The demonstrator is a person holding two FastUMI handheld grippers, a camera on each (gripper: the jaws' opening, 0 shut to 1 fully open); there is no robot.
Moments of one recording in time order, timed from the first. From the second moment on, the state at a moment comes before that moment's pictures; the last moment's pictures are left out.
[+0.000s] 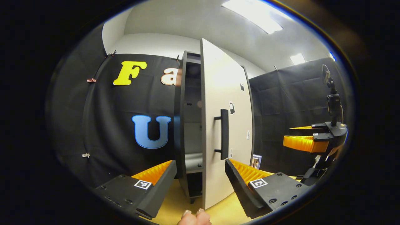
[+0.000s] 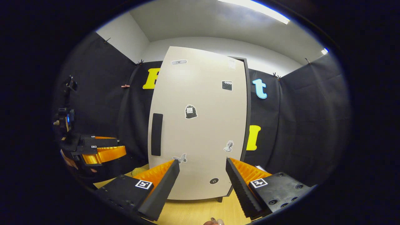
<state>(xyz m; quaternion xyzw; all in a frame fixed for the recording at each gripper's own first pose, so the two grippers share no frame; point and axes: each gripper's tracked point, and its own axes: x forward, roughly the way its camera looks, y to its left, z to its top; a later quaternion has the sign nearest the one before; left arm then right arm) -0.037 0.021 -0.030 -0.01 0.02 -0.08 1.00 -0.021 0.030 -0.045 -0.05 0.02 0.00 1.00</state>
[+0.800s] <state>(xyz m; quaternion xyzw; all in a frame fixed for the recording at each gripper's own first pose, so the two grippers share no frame) -0.025 -0.014 -0.017 -0.01 0.01 -0.03 1.00 -0.015 -0.032 -0.049 -0.04 0.02 -0.01 1.00</state>
